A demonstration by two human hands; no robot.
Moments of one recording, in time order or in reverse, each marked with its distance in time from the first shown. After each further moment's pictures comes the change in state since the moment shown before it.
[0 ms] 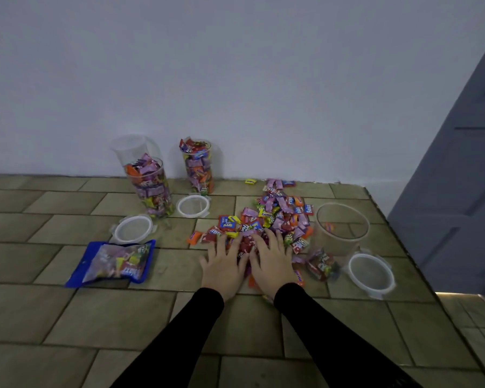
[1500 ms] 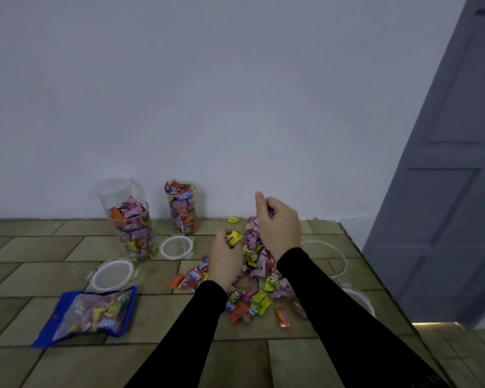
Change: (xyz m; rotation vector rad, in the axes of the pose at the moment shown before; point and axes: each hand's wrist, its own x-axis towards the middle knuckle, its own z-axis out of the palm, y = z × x) left_hand 0.041 0.047 -0.088 -1.104 0.150 -0.023; right_hand 0.054 -0.050 -0.131 0.530 0.637 -0.075
